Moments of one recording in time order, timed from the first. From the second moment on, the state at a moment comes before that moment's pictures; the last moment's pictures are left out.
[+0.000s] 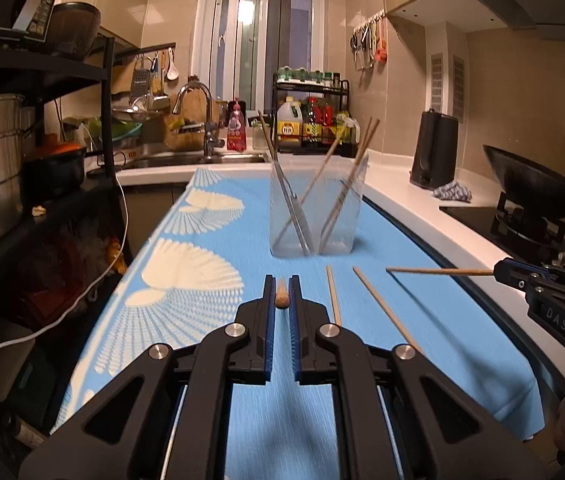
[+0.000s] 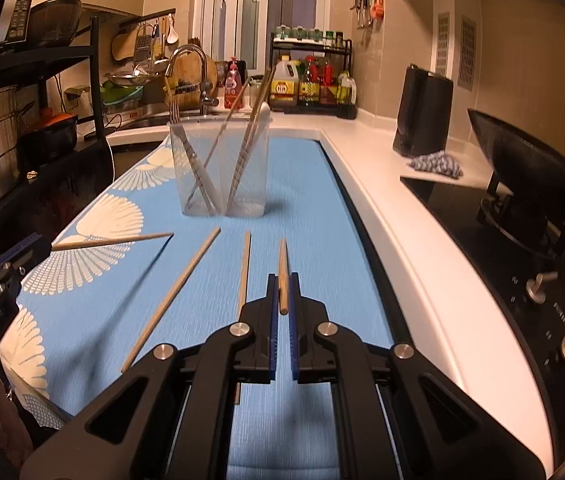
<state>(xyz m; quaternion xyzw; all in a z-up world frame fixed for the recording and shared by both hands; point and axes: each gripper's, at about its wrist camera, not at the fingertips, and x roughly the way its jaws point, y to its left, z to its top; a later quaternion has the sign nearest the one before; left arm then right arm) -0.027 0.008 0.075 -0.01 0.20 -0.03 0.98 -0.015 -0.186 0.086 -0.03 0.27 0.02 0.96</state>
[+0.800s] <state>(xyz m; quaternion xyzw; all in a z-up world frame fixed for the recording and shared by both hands) 0.073 0.045 0.213 -0.04 0.25 -0.08 0.96 0.057 -0.178 0.231 -0.03 0.23 0.09 0.97</state>
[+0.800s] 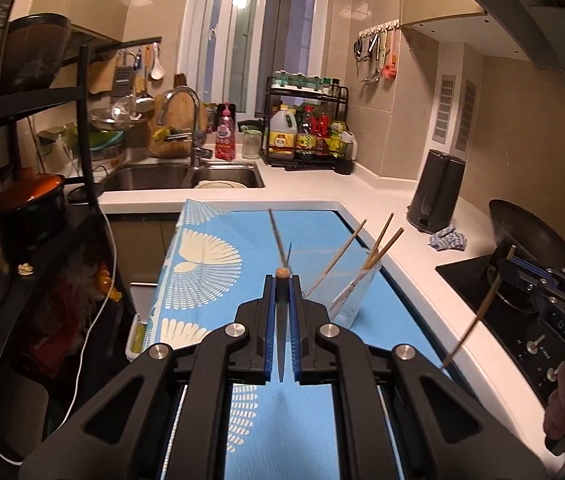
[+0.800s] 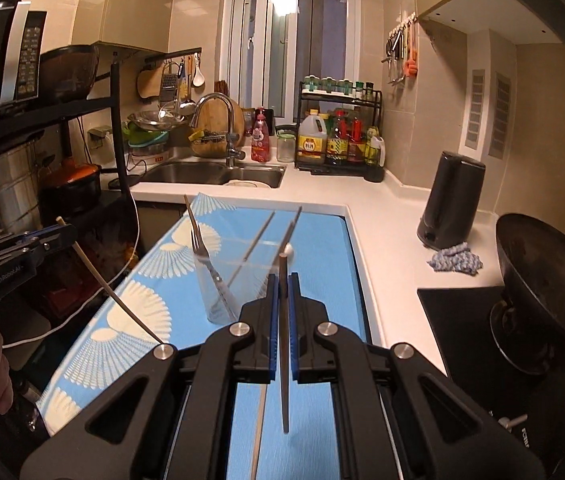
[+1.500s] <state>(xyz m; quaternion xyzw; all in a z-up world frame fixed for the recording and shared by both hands) 0.191 0.010 0.292 -0.04 0.26 -0.13 0.96 0.184 -0.135 0.326 -0.01 0.15 0.13 0.98</state>
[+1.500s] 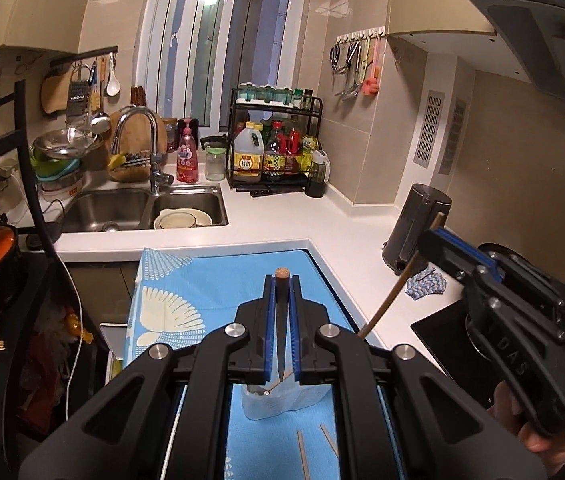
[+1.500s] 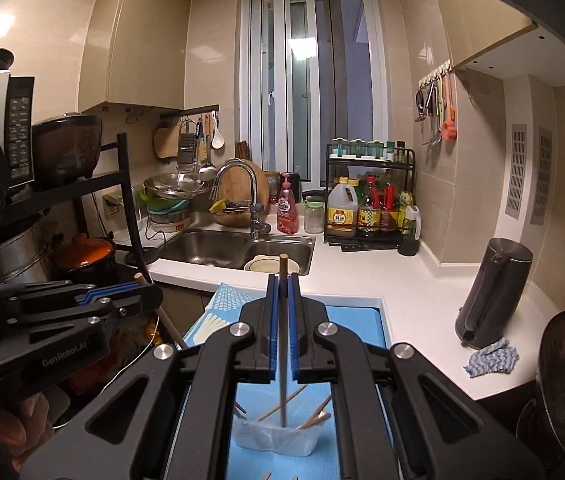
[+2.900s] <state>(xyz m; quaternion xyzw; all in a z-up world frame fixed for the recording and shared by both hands) 0.107 0.021 0.207 -0.02 0.23 -0.10 0.97 0.083 -0.151 0.246 -0.02 0.14 0.09 0.99</state>
